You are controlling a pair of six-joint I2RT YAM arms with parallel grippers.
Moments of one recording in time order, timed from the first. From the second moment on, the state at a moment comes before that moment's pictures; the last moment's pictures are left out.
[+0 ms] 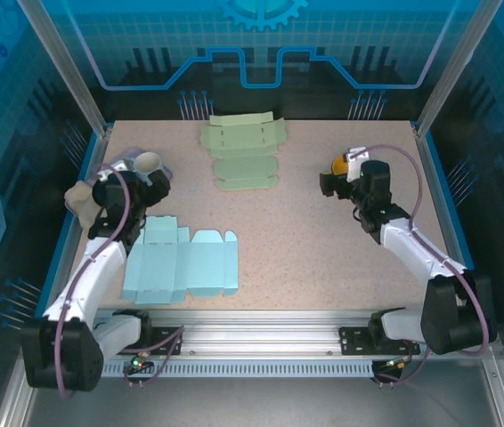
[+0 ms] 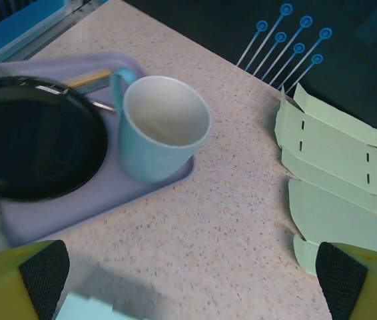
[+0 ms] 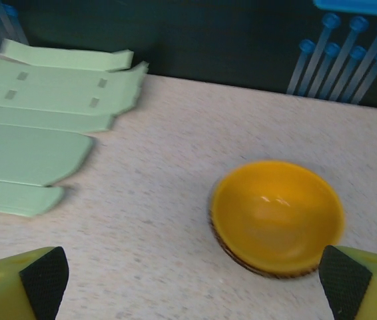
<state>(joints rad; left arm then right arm) 0.00 1.06 0.78 -0.27 -0.17 -0.57 0.19 1.30 0.82 0.04 0.02 -0.03</state>
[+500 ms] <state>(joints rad) 0.06 1.10 0.76 -0.67 -0.07 -0.95 0.58 1.66 1.25 -0.32 -0.29 -0.23</state>
